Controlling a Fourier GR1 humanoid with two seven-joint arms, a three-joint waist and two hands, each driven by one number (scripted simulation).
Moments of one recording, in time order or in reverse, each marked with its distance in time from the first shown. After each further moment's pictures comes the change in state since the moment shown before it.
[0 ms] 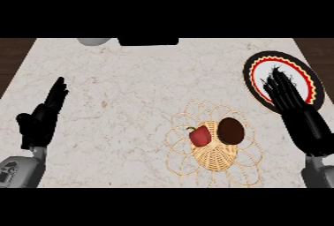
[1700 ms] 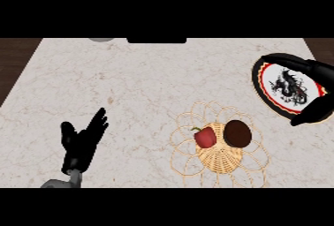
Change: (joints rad) left arm 0.152 -0.215 -0.108 -0.085 0.075 -0.016 0.270; right arm -0.507 -0.350 0.174 0.594 0.614 0.354 -0.524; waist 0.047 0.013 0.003
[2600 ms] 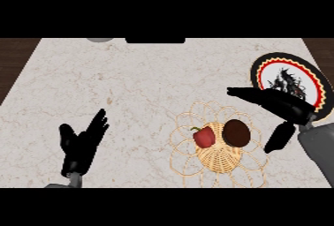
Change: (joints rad) left arm 0.035 -0.044 0.035 -0.056 -0.053 -0.022 0.034; right arm 0.185 0.165 0.046 -0.297 0.260 0.028 0.246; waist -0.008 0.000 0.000
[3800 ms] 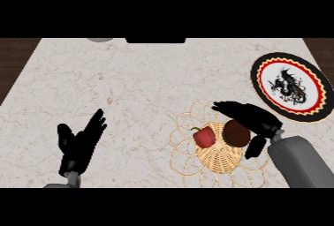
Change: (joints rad) left arm 0.003 -0.049 0.086 0.015 -0.067 -0.075 0.004; right arm 0.074 0.219 -0.033 0.125 0.401 -0.137 -0.042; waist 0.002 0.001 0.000
